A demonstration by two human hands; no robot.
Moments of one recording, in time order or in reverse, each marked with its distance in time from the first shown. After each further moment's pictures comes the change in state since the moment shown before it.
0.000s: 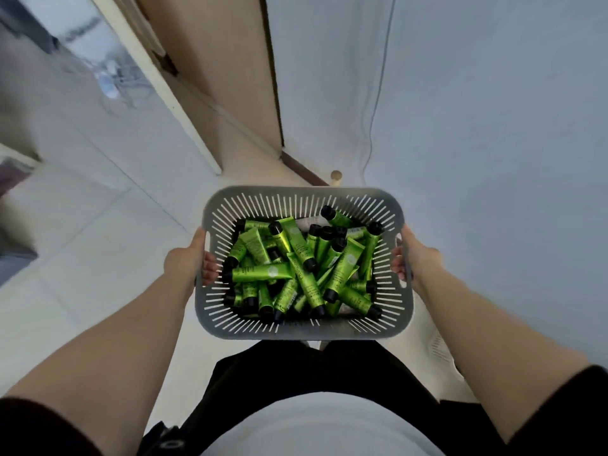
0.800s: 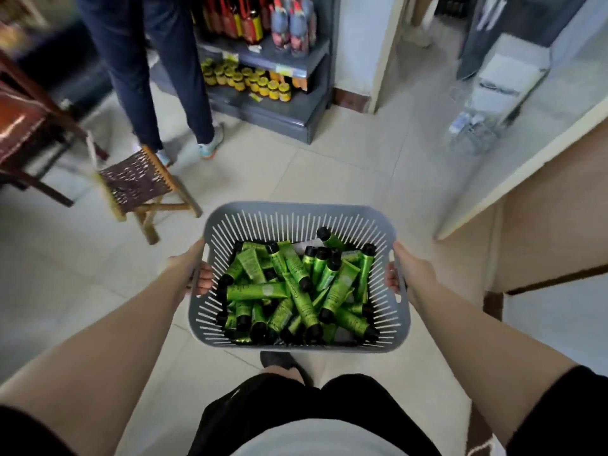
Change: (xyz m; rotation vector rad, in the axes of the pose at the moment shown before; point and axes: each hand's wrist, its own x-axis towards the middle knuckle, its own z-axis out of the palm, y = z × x) left_hand -0.152 -0.303 -0.221 -0.933 0.474 -0.463; right_hand -0.202 0.043 0.299 -0.935 -0.829 -0.449
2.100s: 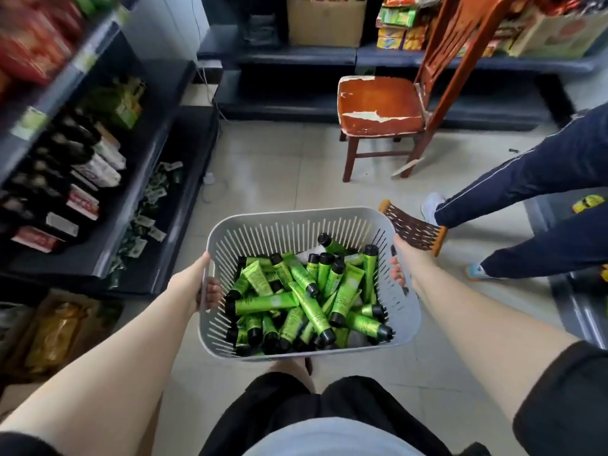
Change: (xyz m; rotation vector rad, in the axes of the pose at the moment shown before) left_hand 0.117 -0.039 -0.441 -1.272 0.706 -0.342; right_hand -0.100 -0.172 0.813 -0.994 -0.734 -0.293
